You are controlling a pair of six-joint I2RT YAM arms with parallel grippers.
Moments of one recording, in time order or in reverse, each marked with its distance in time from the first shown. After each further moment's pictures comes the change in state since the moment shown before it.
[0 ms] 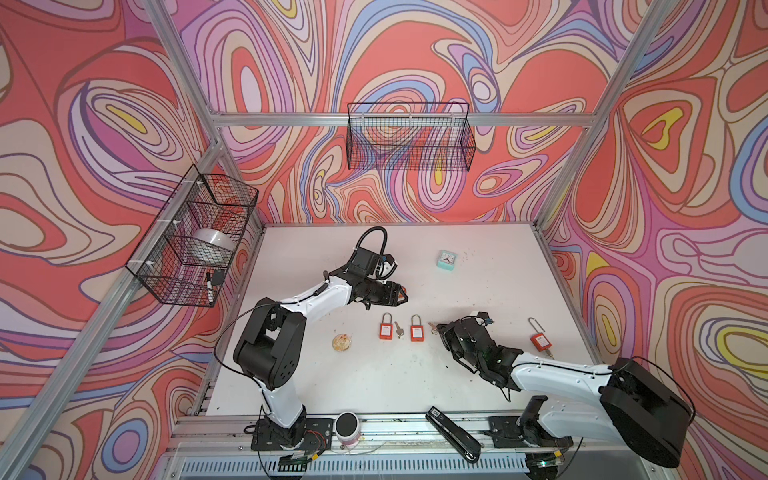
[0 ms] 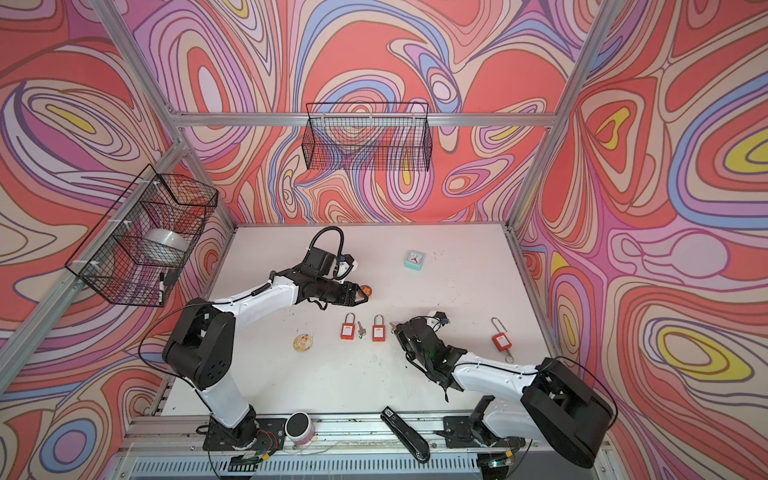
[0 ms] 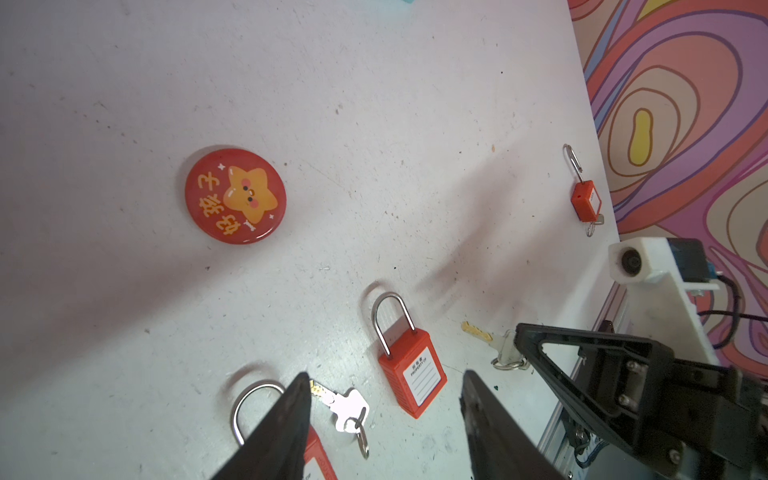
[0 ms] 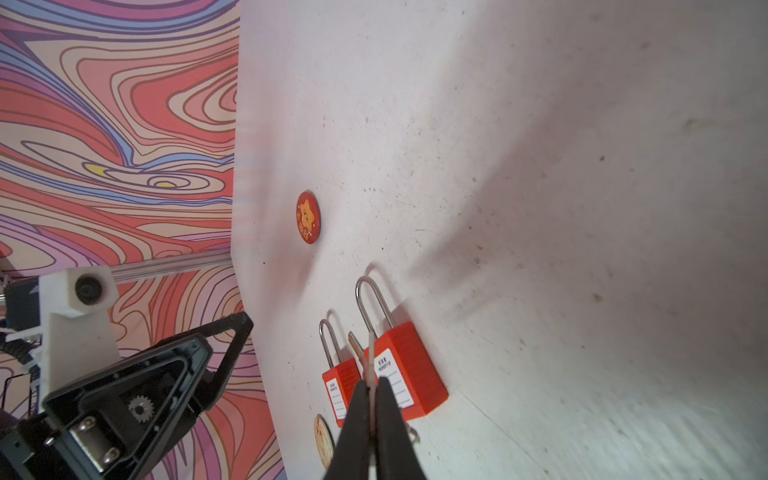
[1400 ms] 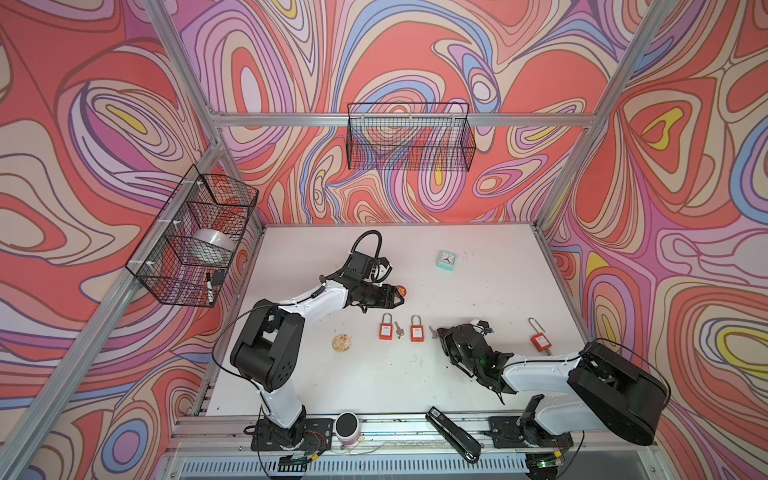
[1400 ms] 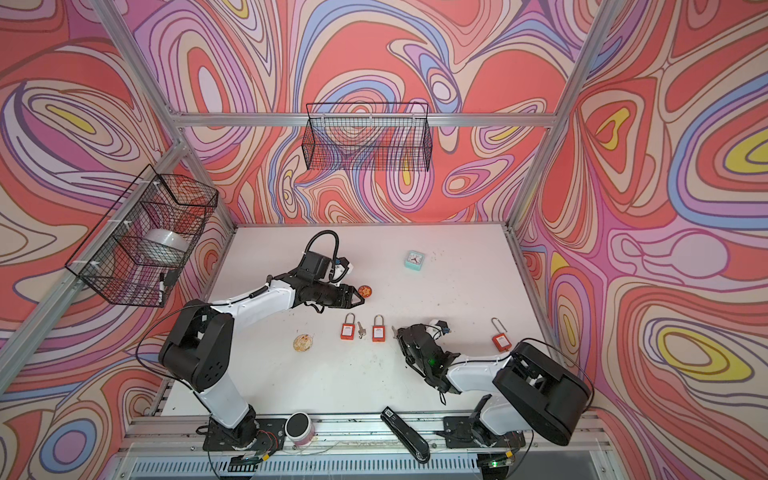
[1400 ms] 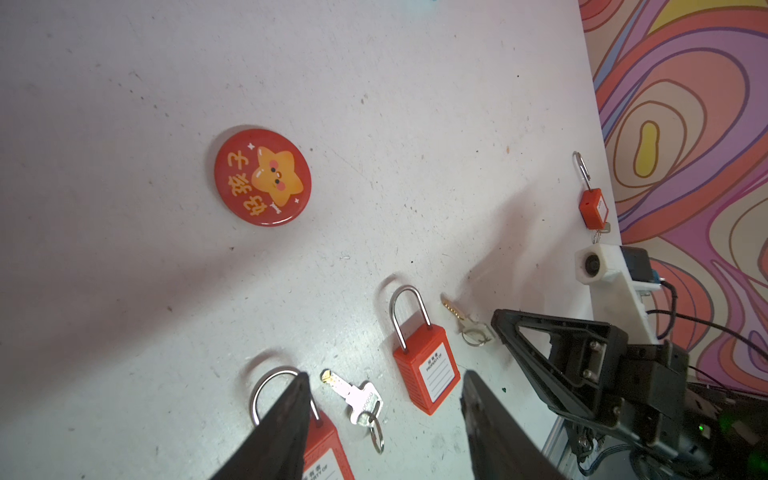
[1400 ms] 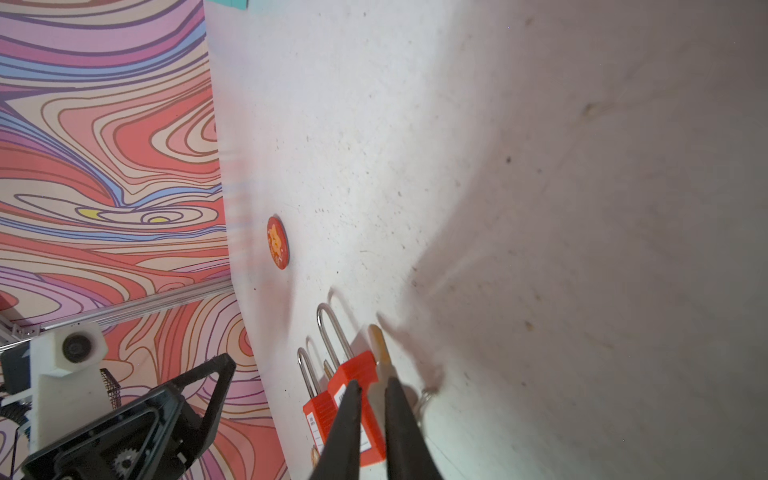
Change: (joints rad) left arm 0.023 -0.019 -0.067 0.050 0.001 -0.027; right arm 0.001 0.147 -0.080 0.204 0.028 0.107
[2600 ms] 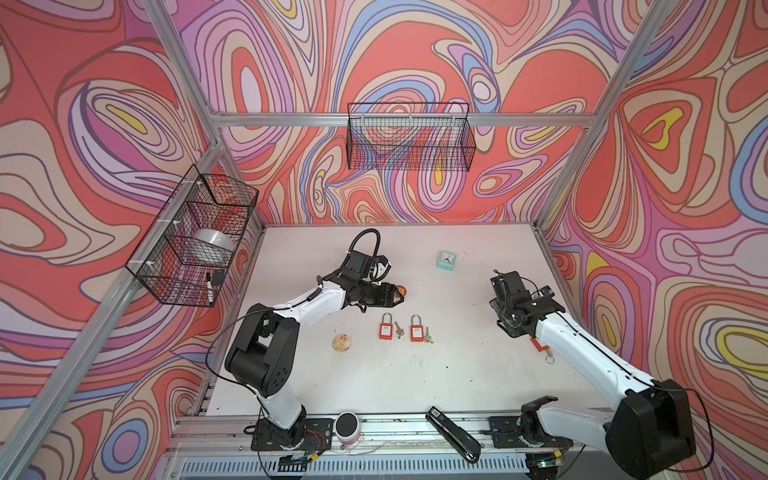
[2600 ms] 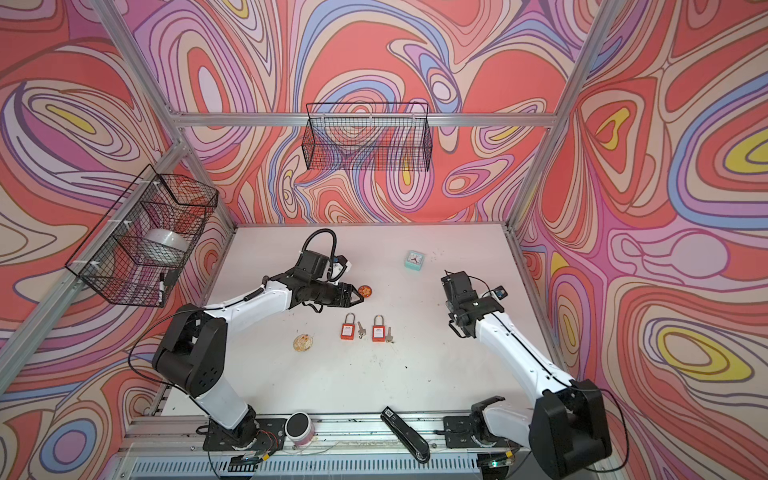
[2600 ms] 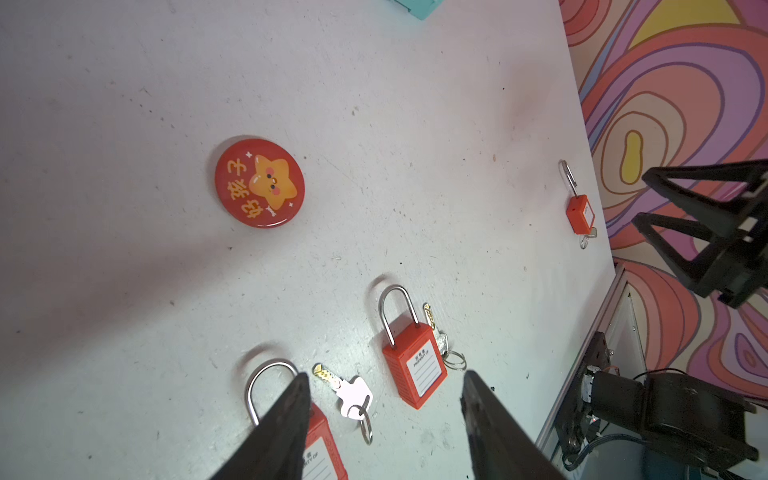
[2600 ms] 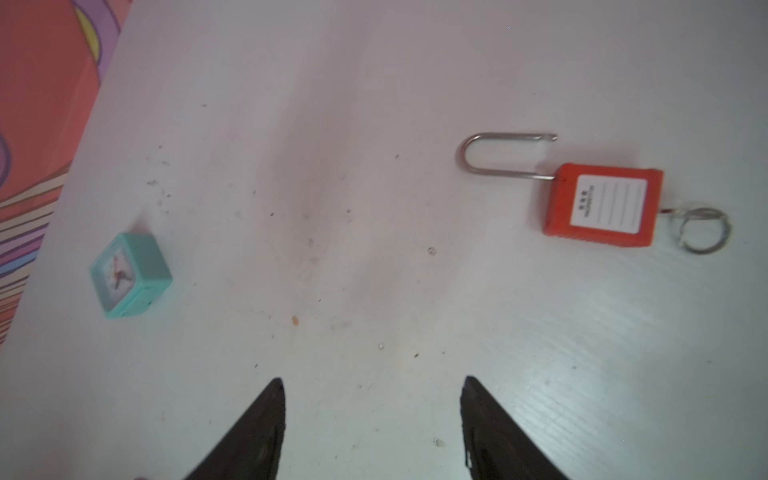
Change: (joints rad) left arm 0.000 -0.041 -0.004 -0.002 0.000 -0.017; right arm -0.557 -0.139 0.585 -1.262 0.141 -0.447
